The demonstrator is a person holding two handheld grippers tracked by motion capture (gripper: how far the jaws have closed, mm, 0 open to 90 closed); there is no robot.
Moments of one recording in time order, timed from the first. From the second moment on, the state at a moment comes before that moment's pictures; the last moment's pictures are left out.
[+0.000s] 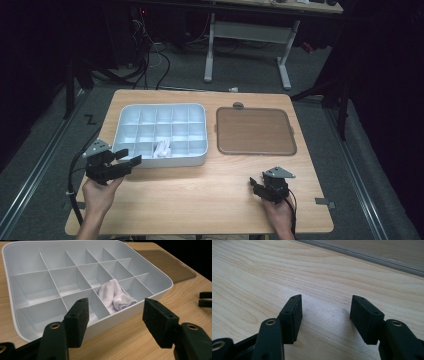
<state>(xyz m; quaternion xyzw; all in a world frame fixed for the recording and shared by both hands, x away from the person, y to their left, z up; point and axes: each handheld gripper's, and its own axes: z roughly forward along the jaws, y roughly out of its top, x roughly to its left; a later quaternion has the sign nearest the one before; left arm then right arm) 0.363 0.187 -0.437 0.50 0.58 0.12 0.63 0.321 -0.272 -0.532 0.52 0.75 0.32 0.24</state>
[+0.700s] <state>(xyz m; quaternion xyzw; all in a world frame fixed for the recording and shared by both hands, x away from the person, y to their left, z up) 0.353 0.185 -0.453 0.50 0.59 0.10 0.63 0.321 -0.272 -0.532 0.52 0.75 0.32 0.24</state>
